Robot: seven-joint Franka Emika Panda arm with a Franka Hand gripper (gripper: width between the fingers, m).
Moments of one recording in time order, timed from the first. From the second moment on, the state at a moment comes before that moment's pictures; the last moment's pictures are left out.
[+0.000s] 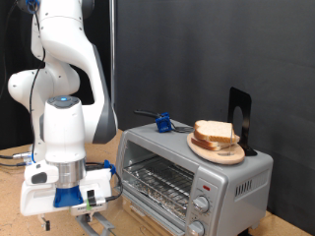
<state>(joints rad) 0.14 0.27 -0.39 -2.44 0.16 2.79 0.66</state>
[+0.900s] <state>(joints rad) 0.12 0.22 -0.47 -2.58 0.07 2.85 0.64</state>
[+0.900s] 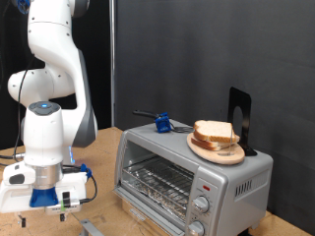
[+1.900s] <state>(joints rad) 0.06 -0.20 -0.39 -2.57 0.73 2.40 -0.04</state>
